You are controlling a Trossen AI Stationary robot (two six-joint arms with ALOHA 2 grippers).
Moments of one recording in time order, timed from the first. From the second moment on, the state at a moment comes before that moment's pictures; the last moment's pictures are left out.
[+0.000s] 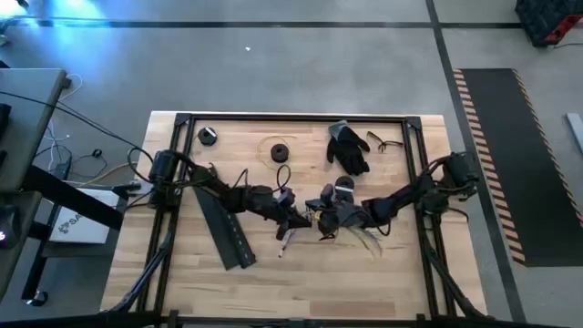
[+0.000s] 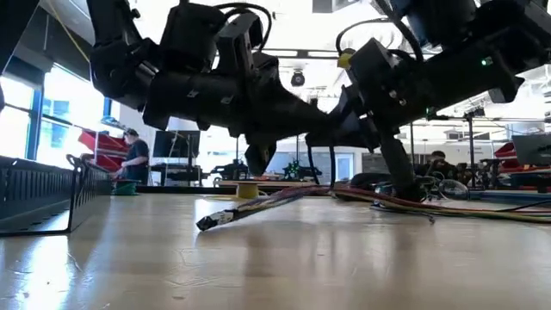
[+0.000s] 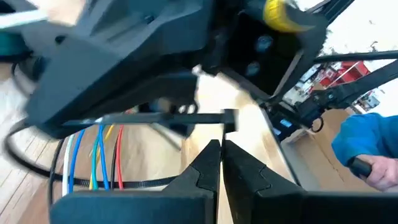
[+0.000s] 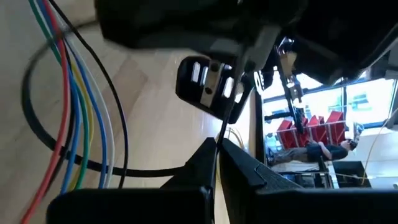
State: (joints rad) left arm -0.09 1.97 0.76 1.00 0.19 -0.60; right arm 0.29 1.77 0.62 0.72 0.61 -0.93
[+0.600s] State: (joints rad) left arm -0.09 1.97 0.76 0.99 0.17 -0.60; right arm 0.31 1.77 0.61 0.76 0.64 -0.99
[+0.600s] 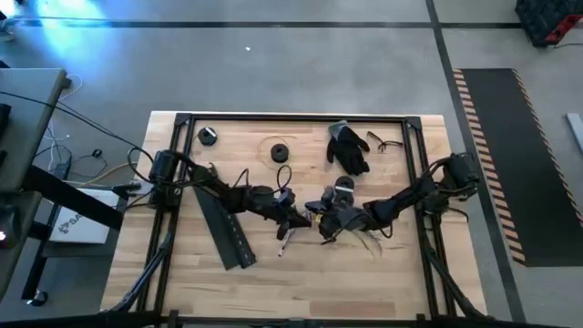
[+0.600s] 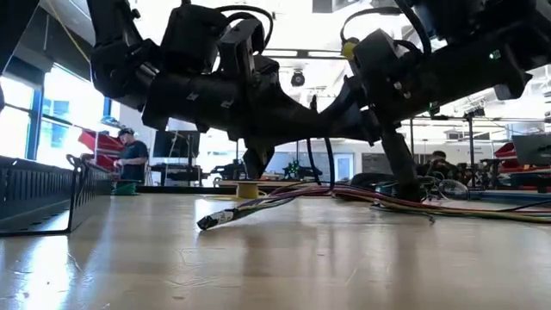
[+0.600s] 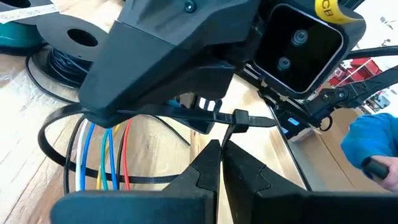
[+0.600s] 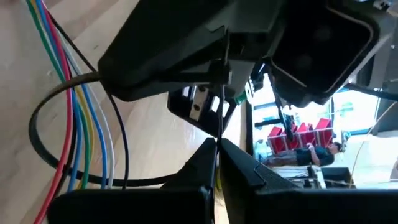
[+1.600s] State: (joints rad) left arm -0.07 2.01 0.76 0.99 0.19 -0.64; right arm 0.31 1.77 0.61 0.63 0.52 -0.79
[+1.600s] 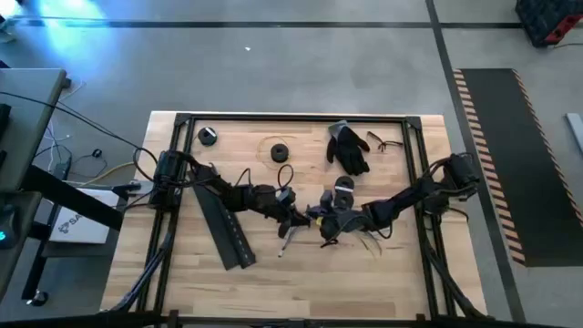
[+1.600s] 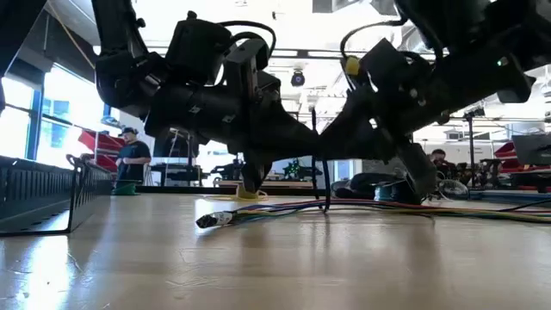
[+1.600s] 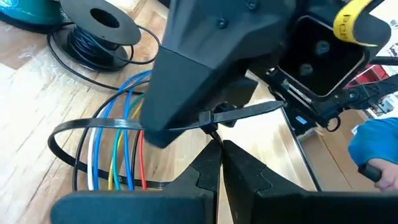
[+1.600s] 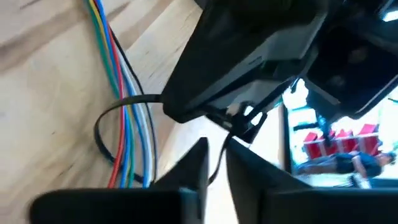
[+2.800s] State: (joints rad) left arm -0.05 2.01 0.76 0.99 0.21 -0.66; right arm 0.29 1.77 0.61 0.70 0.47 -0.74
